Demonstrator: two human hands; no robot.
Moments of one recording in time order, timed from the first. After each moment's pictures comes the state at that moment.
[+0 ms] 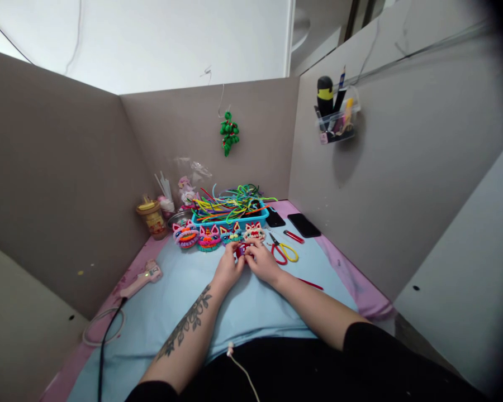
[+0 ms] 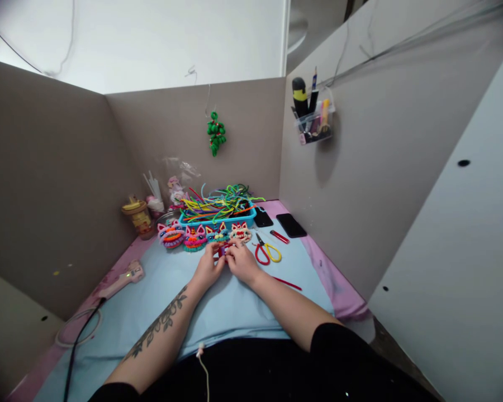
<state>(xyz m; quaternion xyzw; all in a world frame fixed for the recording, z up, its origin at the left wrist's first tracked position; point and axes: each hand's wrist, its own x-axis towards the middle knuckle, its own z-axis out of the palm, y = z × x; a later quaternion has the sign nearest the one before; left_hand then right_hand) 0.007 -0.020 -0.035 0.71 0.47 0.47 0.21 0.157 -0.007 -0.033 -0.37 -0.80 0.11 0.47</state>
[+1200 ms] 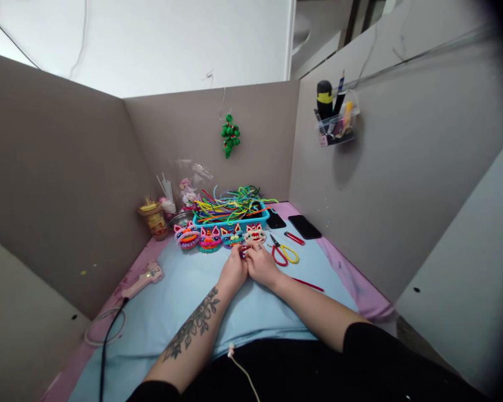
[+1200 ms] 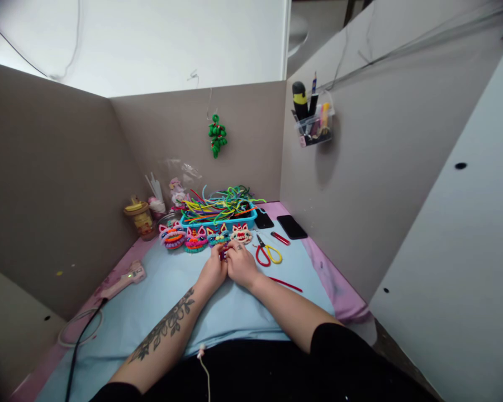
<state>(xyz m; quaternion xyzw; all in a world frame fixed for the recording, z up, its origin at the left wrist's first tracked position) 0.020 -0.027 -0.030 0.71 0.53 0.41 0.19 0.150 -0.016 -0.028 -0.39 -0.81 0.00 0.43</state>
